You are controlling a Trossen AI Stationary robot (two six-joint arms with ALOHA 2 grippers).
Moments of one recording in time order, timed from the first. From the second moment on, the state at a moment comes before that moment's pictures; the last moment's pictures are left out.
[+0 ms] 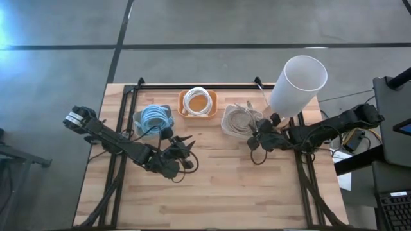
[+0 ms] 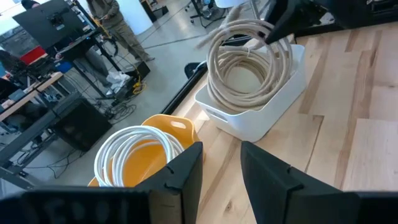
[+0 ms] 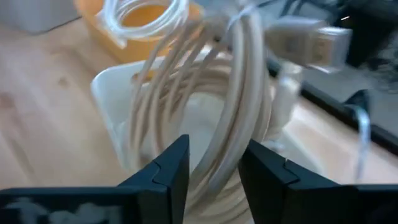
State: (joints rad) left arm -0.45 1.43 0.93 -0.14 -1.11 -0.21; right arm 0.20 1.07 0.48 -0.26 0.88 0.60
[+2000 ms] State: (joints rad) left arm -0.45 1.43 0.93 -0.14 -1.11 -0.24; right arm 0.21 1.07 0.52 -0.41 1.00 0.76
